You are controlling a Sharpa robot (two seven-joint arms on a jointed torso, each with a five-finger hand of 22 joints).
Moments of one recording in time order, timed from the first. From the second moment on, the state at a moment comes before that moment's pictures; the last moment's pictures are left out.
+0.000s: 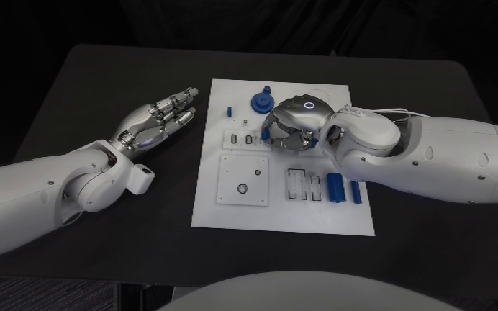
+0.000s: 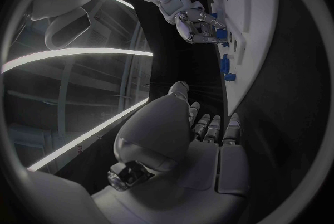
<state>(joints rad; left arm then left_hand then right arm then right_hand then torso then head) 1.20 -0.99 -0.21 1.51 -0.36 -0.05 0.68 1.56 0.24 -0.16 0.29 0.58 0.28 0.02 0.04 0.03 0.03 0.09 0.00 0.01 0.00 0.09 0.00 0.00 0.16 0.01 0.23 0.01 0.01 1.34 -0.81 -0.24 1.71 -1.76 -0.32 -0.27 1.33 -0.08 0.21 0.14 0.26 0.96 0.09 0.07 0.30 1.46 -0.01 1.55 1.31 1.47 -0.08 1.43 1.31 0.05 1.43 0.04 1.27 1.31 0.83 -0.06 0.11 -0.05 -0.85</state>
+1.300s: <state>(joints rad) 1.20 -0.99 -0.21 1.51 -0.36 -0.04 0.68 1.56 0.24 -0.16 0.29 0.57 0.28 0.02 0.04 0.03 0.03 0.09 0.00 0.01 0.00 0.09 0.00 0.00 0.16 0.01 0.23 0.01 0.01 1.43 -0.81 -0.25 1.74 -1.77 -0.13 -0.32 1.33 -0.07 0.21 0.14 0.28 0.95 0.08 0.07 0.31 1.46 -0.01 1.55 1.31 1.47 -0.07 1.49 1.31 0.05 1.46 0.04 1.32 1.31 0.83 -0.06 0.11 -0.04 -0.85</state>
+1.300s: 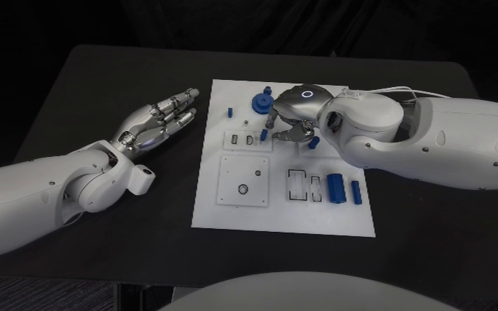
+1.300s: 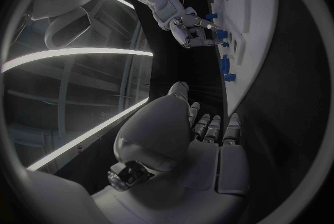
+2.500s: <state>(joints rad) 1.21 -1.00 -0.21 1.55 -0.36 -0.12 0.68 1.58 0.22 -0.13 0.28 0.60 0.37 0.10 0.04 0.04 0.05 0.09 0.01 0.01 0.00 0.09 0.00 0.00 0.16 0.03 0.24 0.03 0.02 1.43 -1.01 -0.25 1.80 -1.81 -0.52 -0.20 1.34 -0.05 0.21 0.12 0.28 0.80 0.08 0.11 0.25 1.47 -0.01 1.57 1.31 1.46 -0.07 1.50 1.31 0.05 1.46 0.04 1.35 1.31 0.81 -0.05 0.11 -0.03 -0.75</state>
